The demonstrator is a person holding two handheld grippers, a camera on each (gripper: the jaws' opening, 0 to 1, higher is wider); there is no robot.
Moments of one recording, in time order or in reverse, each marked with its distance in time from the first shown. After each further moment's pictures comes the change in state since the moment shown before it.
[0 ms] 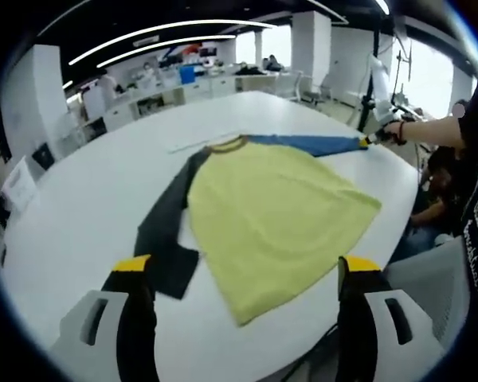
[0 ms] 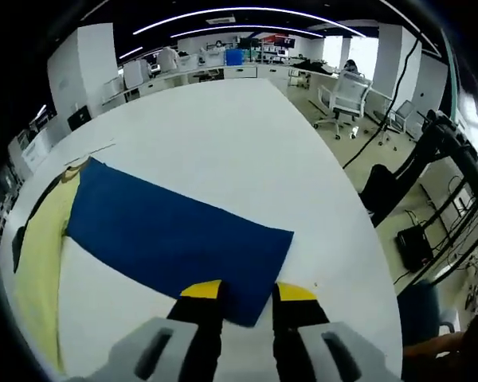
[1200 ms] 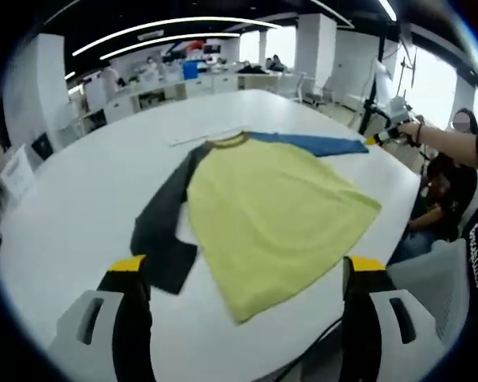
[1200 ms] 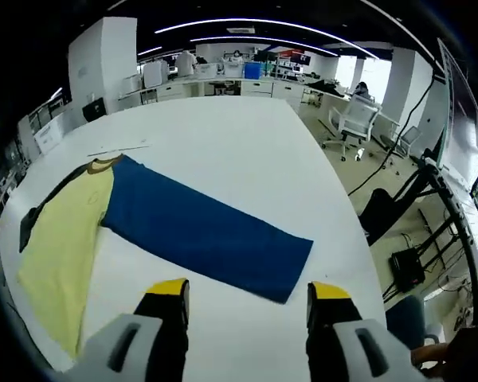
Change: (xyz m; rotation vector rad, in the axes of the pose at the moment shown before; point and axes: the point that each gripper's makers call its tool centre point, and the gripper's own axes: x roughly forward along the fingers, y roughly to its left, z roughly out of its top) left arm 0.005 0.003 -0.007 -0.034 0.018 -0.004; right arm -0.027 0.017 0.011 -0.098 -0.045 -0.024
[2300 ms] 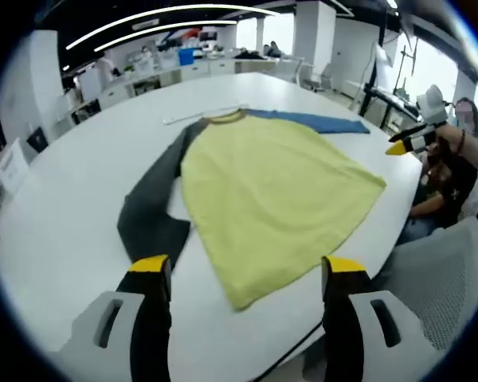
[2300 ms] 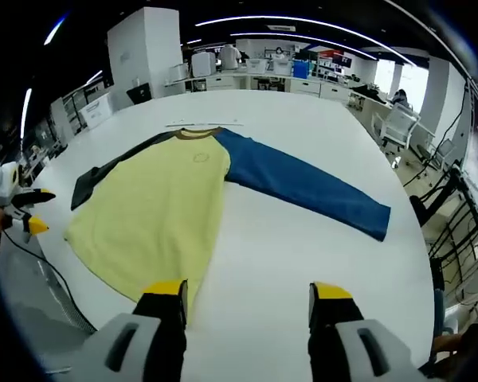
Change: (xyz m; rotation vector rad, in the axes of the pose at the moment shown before) left arm 0.010 0.000 -0.030 -0.024 0.046 -0.040; right arm -0.092 0.142 -0.059 -0.130 0.002 0.190
